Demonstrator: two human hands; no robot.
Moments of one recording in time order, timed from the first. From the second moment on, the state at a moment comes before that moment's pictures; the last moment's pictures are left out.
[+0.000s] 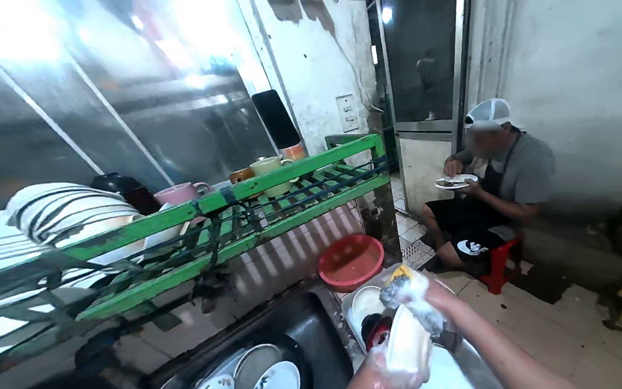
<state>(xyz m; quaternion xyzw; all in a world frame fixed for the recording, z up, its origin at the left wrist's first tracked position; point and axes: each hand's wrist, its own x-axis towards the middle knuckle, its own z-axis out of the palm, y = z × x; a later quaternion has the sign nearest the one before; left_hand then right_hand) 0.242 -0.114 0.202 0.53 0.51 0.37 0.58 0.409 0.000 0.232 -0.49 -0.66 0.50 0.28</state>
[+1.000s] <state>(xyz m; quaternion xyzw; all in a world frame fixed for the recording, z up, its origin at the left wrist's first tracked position) 0.250 -0.086 0.209 0.56 0.61 0.44 0.35 0.350 -0.066 0.181 -0.27 -0.10 0.81 0.51</state>
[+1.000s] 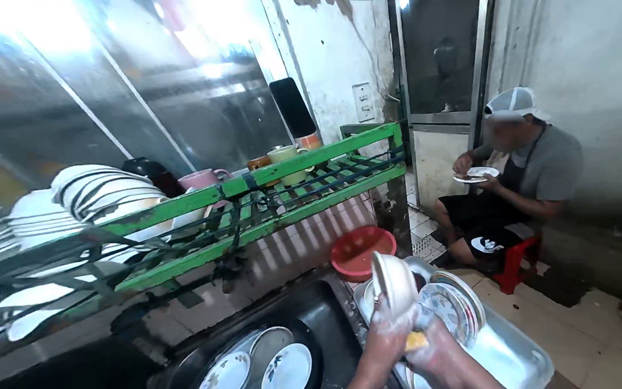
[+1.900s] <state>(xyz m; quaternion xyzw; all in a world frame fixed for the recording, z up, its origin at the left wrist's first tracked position) 0.215 -0.076 0.178 0.15 0.42 0.66 0.60 0.406 -0.059 0.183 -0.39 -0.84 0.23 0.30</state>
